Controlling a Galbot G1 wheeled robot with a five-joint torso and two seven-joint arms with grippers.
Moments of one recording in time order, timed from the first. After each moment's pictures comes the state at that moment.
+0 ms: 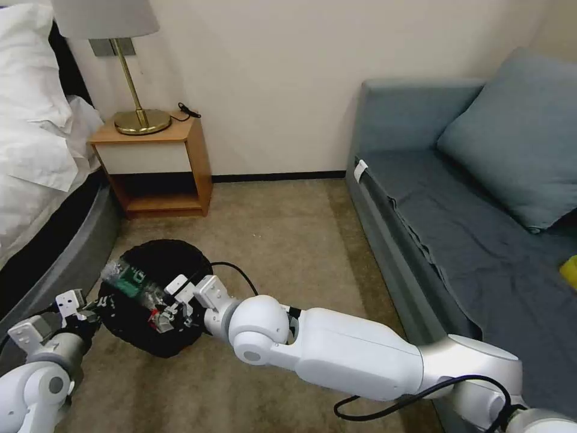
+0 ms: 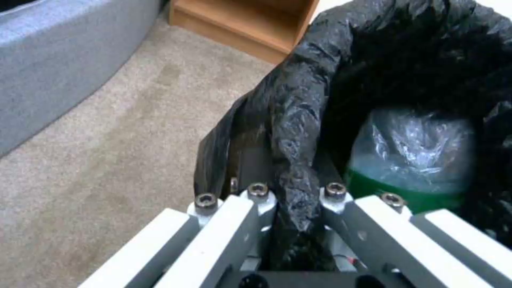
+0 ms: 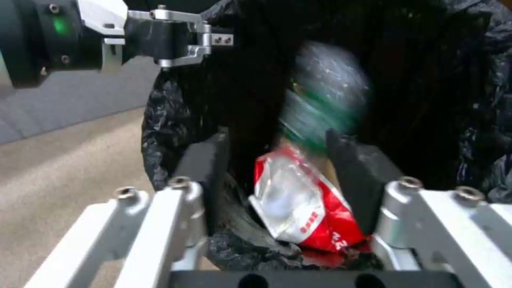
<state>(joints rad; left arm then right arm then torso) 1.46 -1.22 -0.99 -1.93 -0.77 0.51 -0.01 -0.35 1.36 -0.80 1.78 0.94 -0.58 0.39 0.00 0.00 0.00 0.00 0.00</state>
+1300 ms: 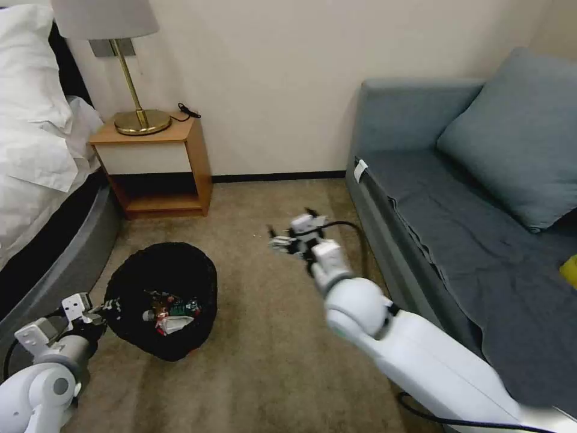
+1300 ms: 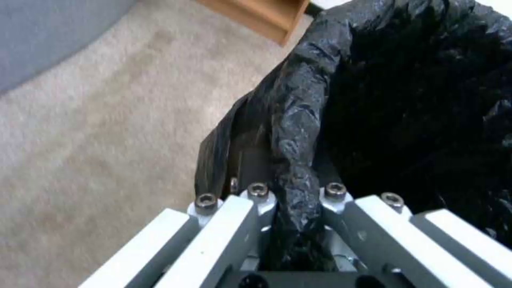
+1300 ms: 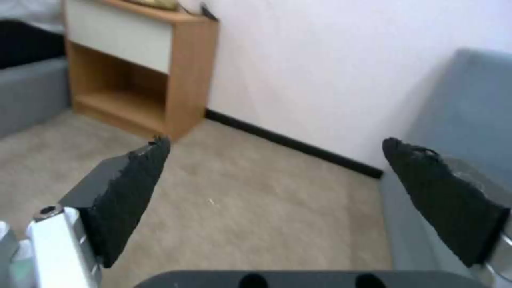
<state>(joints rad) 1.46 -1.26 -0.95 -1.94 -0.85 0.57 -0.09 -0.80 1.02 -0.20 2.01 0.41 -0.42 0.46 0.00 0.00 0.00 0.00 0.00</state>
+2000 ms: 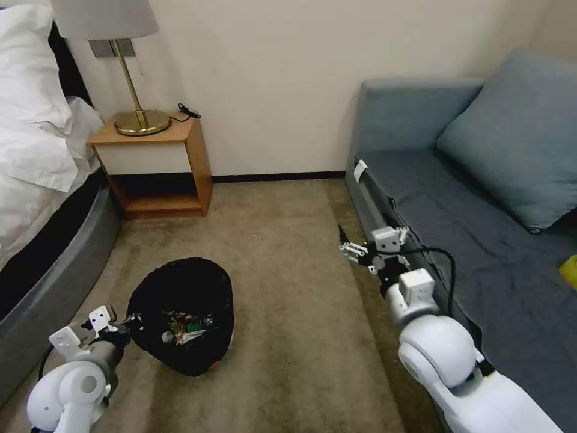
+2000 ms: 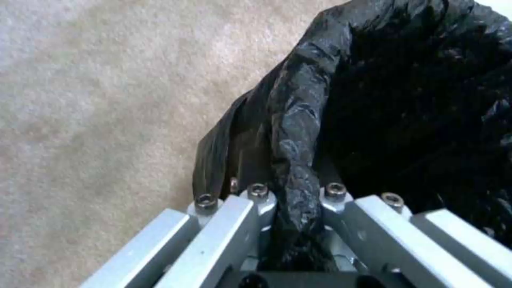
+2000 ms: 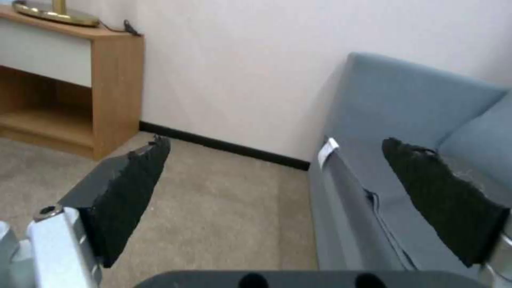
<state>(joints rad) 1.44 -1.34 -0.87 -1.96 -0.88 0.64 -0.28 -1.24 1.02 0.21 2.22 0.24 -0.34 0.35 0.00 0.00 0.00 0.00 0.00</state>
